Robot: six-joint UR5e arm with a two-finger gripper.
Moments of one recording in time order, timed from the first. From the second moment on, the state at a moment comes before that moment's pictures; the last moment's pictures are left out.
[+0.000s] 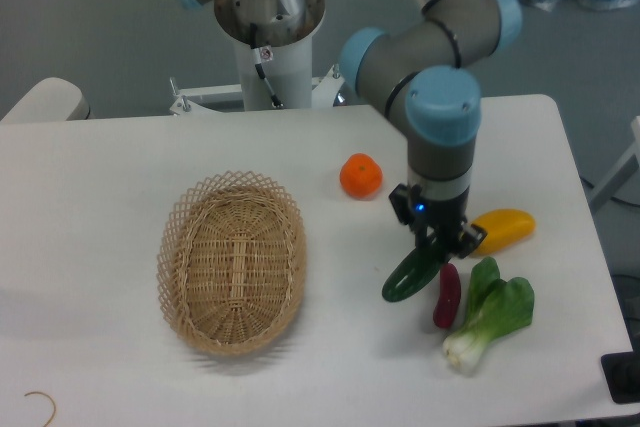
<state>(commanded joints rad) 2.64 -1.90 -1.52 -1.12 1.56 1.40</state>
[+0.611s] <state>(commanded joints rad) 2.74 -1.85 -1.44 -1.28 1.50 1.57</state>
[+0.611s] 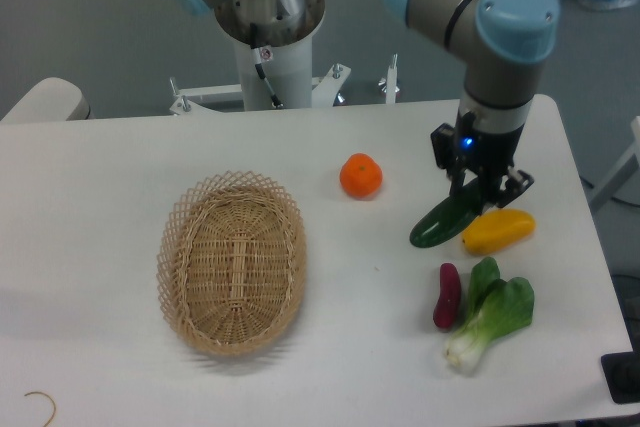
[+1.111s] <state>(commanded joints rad) 2.80 -1.84 -1.44 -1.30 1.50 1.65</state>
